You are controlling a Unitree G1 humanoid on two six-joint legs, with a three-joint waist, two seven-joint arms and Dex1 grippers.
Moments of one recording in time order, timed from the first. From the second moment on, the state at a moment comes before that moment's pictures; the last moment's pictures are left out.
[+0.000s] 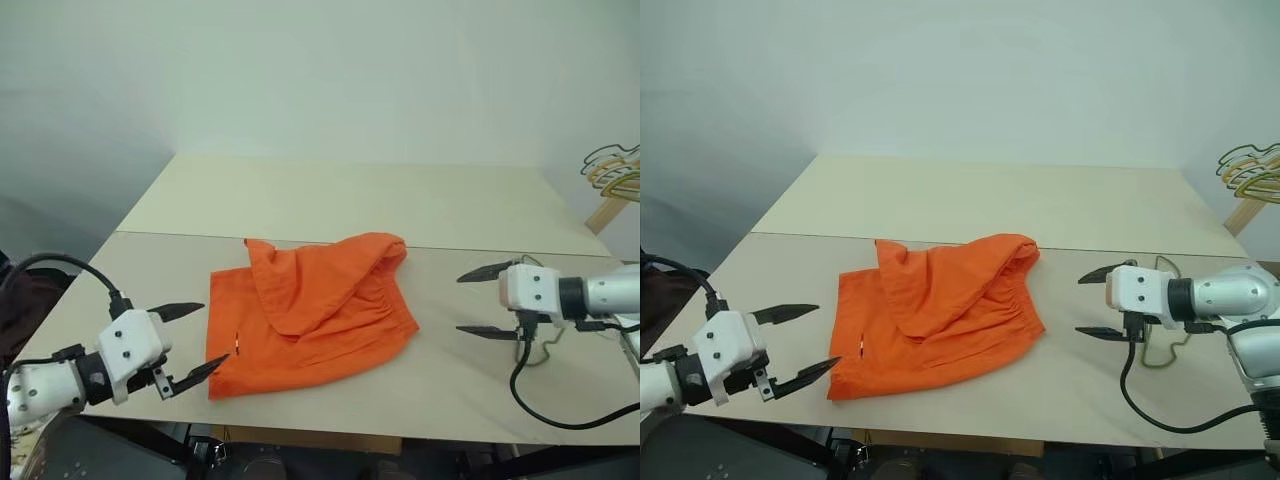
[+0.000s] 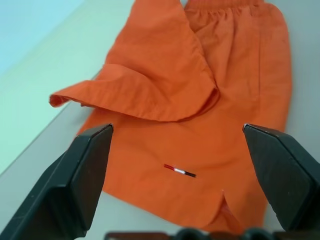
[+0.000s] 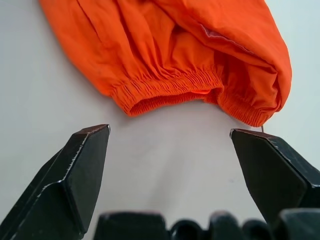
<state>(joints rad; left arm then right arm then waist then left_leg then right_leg) 0.43 0.83 0.44 -0.66 -0.38 0.27 -0.95 -0.23 -1.04 -0.04 -0.01 0.16 -0.14 1.26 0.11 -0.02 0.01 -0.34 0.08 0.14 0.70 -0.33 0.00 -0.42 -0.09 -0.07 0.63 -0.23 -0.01</state>
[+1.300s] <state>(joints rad) 0.50 0.86 0.30 -0.65 -0.31 0.26 -0.98 -0.57 -0.75 0.44 0.50 -0.52 -0.88 0.77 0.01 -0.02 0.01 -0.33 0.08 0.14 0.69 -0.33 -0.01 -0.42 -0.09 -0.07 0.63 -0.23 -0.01</state>
